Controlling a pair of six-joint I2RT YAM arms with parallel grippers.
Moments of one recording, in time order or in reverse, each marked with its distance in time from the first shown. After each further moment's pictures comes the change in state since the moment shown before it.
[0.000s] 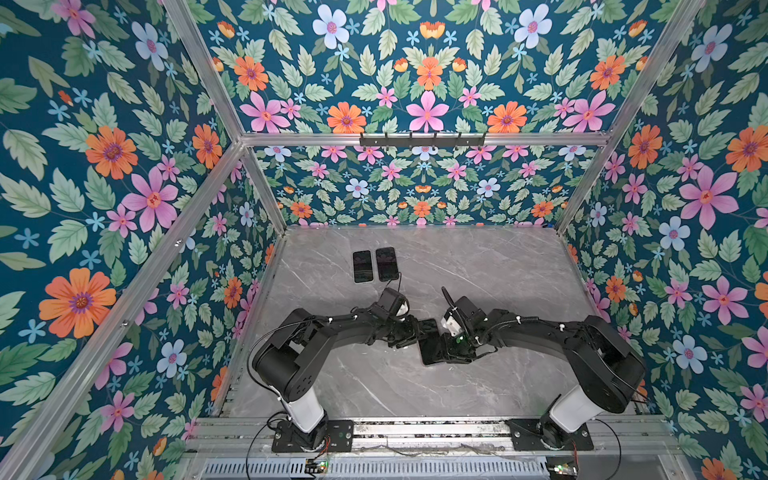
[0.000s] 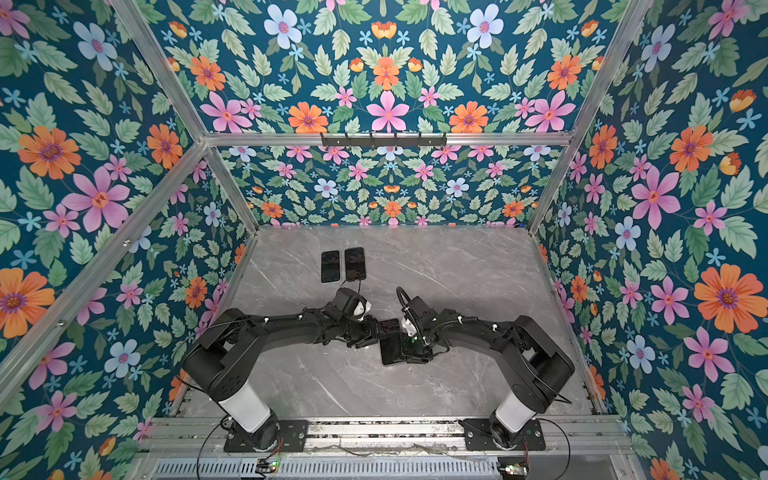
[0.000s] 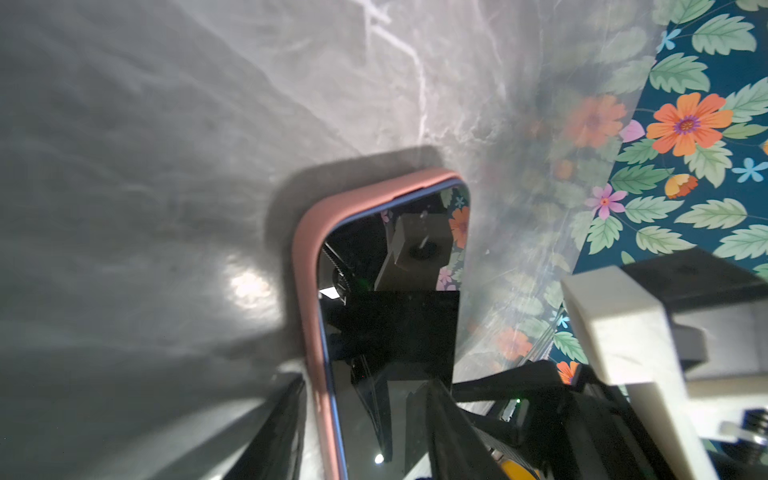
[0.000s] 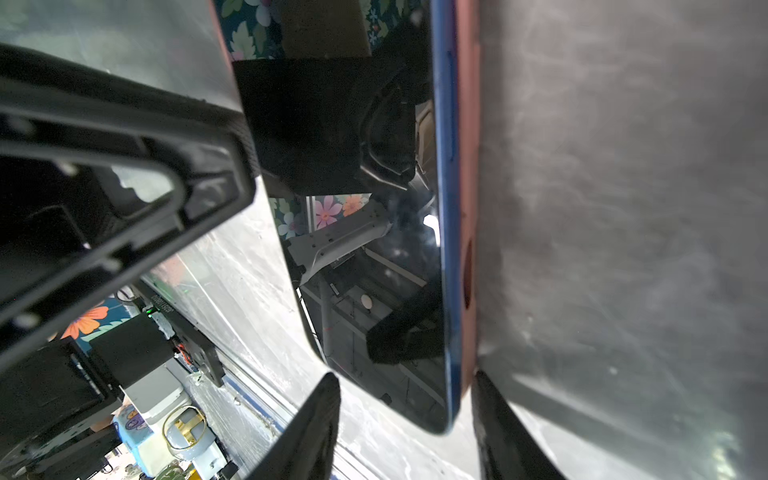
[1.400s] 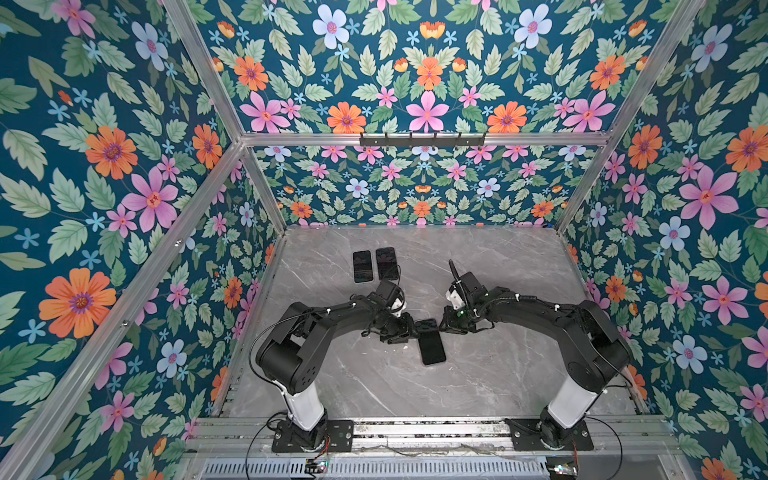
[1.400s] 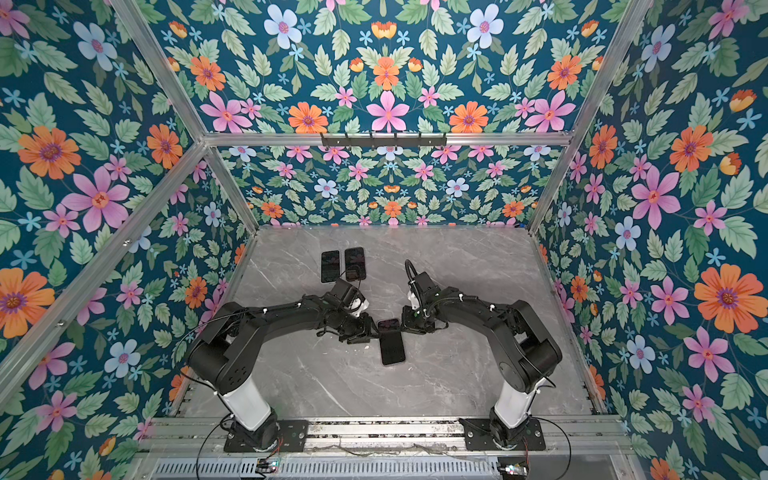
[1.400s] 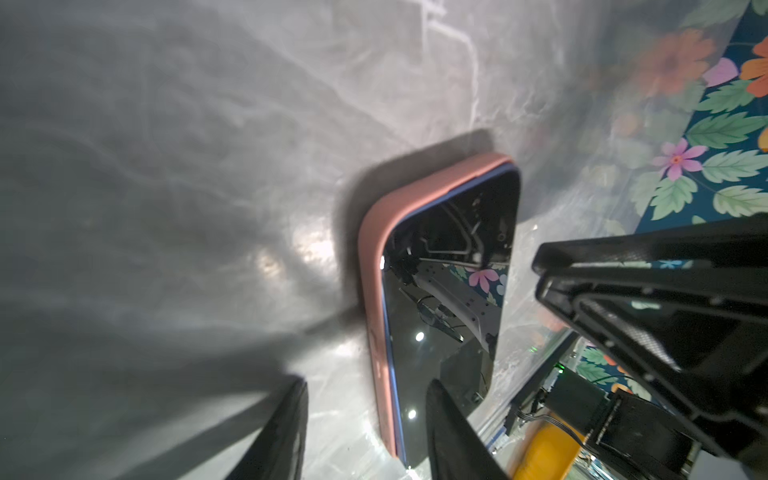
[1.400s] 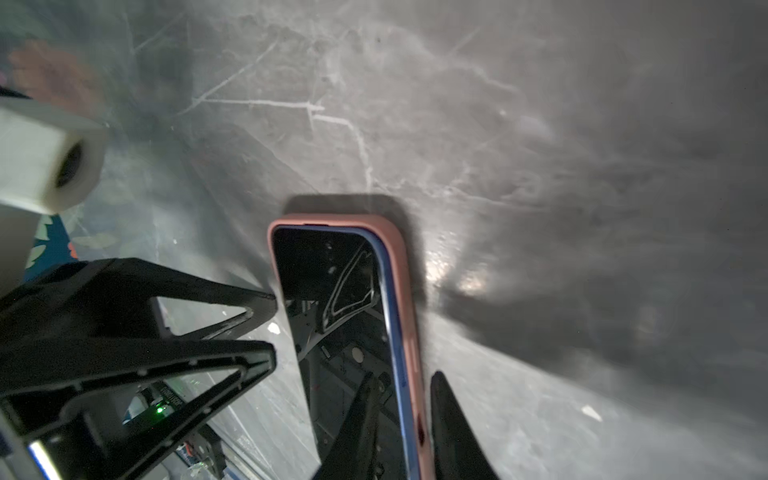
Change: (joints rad) left arm 0.069 0.061 0.140 -0.277 0.038 0.233; right arm -0.150 0.136 0.210 -0.020 0.071 -0.108
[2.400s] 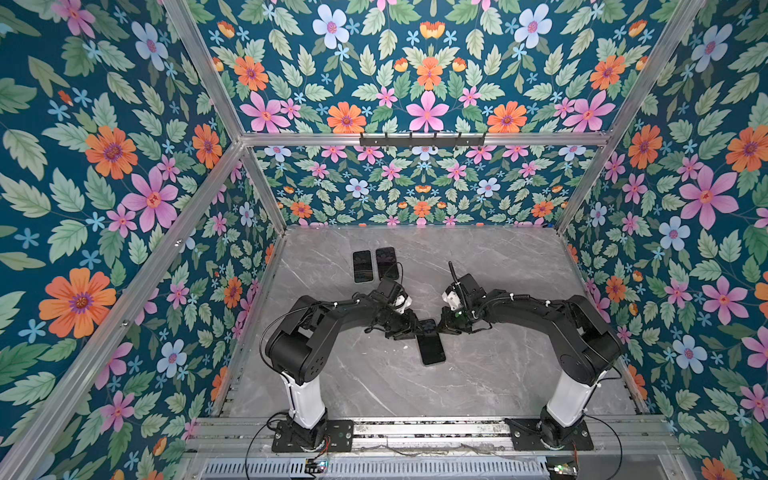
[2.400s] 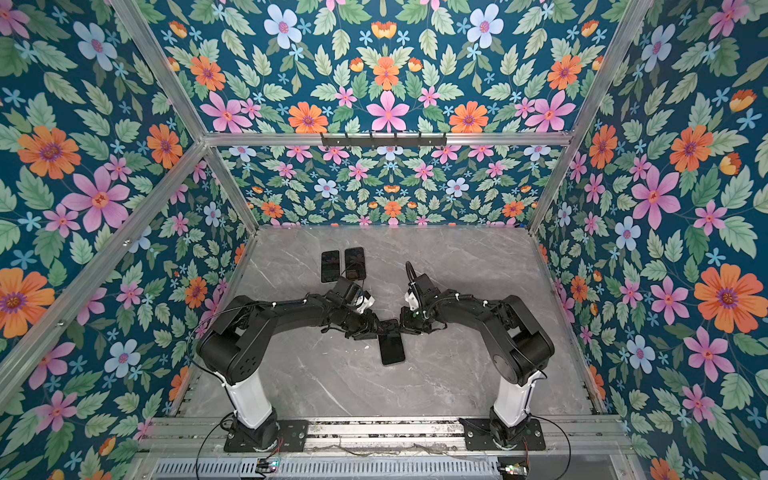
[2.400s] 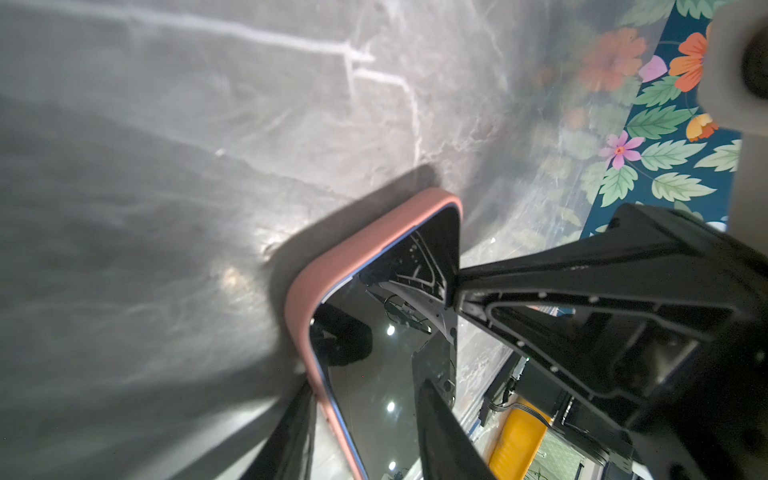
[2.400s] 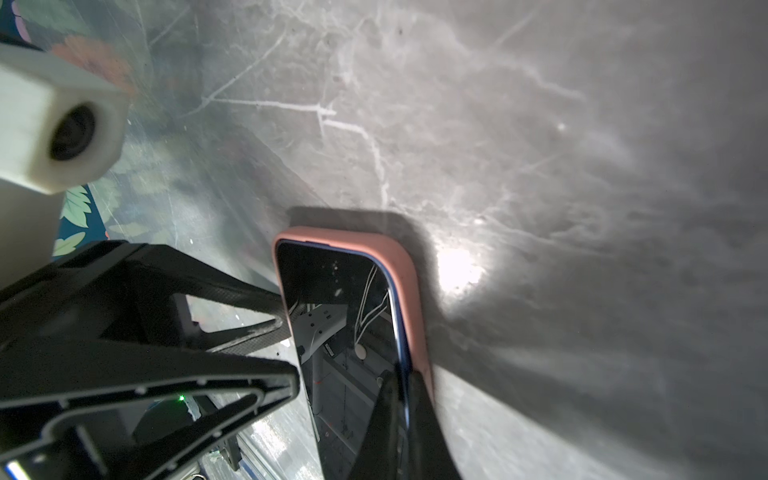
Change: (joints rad) left arm 0.010 0.073 0.017 0.104 0.101 -0.009; right arm -0.012 0.051 -0.034 0.105 -0.074 0.006
